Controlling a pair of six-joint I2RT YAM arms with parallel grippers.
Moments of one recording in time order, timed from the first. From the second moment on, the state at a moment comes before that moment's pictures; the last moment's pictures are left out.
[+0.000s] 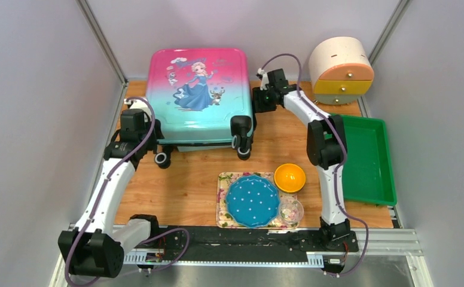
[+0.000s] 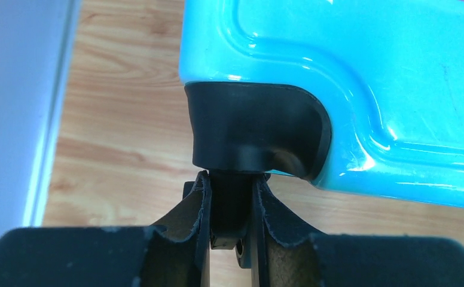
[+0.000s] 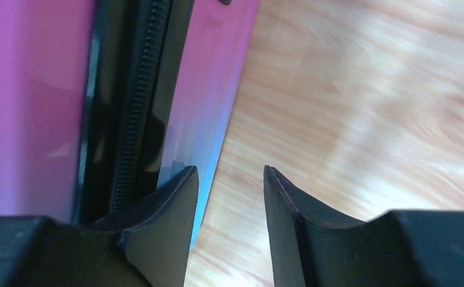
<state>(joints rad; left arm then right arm) -0.09 1.07 0.94 -0.51 -0.13 -0.13 0.30 2.26 1.92 -0.56 -0.29 0.14</state>
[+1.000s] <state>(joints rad) 0.26 1.32 1.21 -0.56 0.01 0.22 0.48 2.03 1.68 -0.42 -0.54 0.31</state>
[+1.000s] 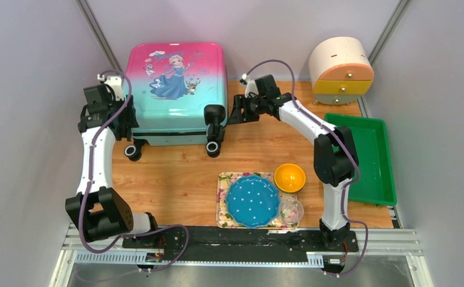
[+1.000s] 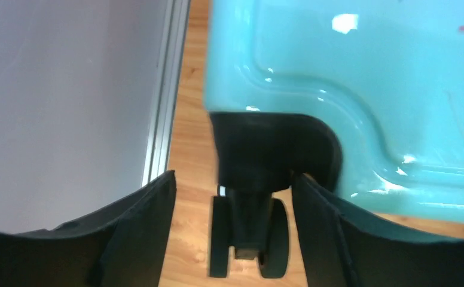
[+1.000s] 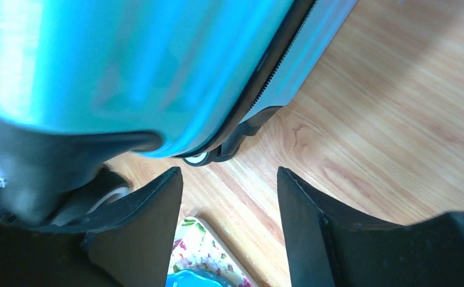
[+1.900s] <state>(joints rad) -0.43 1.24 1.10 -0.54 0.35 -0.29 0.33 1.83 1.62 -0.43 -0.43 0.24</state>
